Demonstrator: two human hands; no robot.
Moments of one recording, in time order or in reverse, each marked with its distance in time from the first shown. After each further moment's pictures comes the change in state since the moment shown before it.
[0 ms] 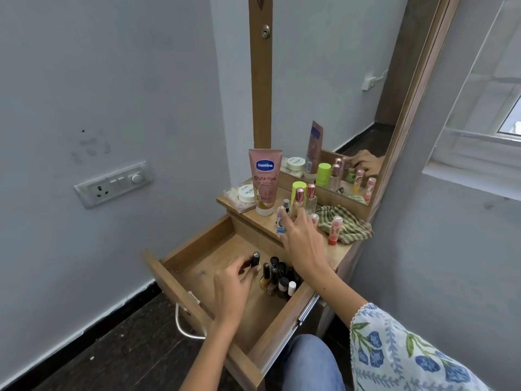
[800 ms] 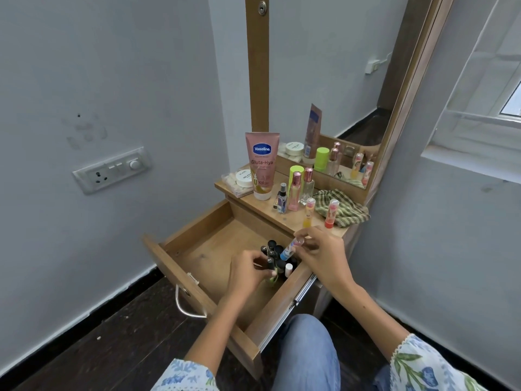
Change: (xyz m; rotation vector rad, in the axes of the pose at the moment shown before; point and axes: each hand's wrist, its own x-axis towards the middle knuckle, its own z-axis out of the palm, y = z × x) left_hand 0.000 0.003 0.022 0.001 -0.446 -0.305; right_hand -0.067 0.034 -0.013 0.722 0.056 0.078
